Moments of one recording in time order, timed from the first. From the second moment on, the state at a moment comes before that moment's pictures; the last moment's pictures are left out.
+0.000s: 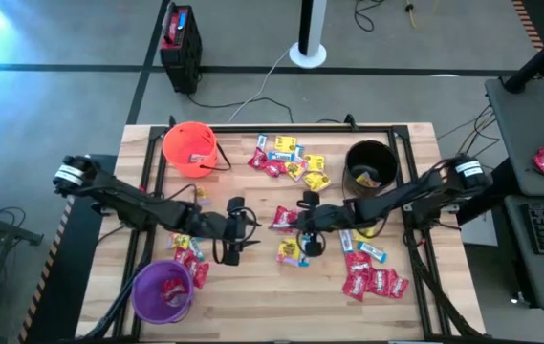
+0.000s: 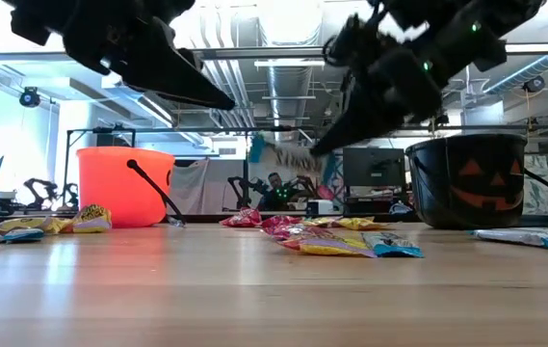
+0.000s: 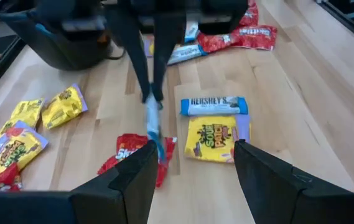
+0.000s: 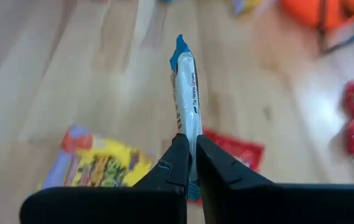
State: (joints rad) left arm -0.29 1.40 0.68 0.20 -0.28 0.02; right arm 0.17 1.59 0.78 0.21 0.21 -0.04
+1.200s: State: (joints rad) left arm -0.23 1.45 0.71 0.33 -0.30 0.10; right arm 0.19 1.55 0.78 0.33 0.22 -0.04
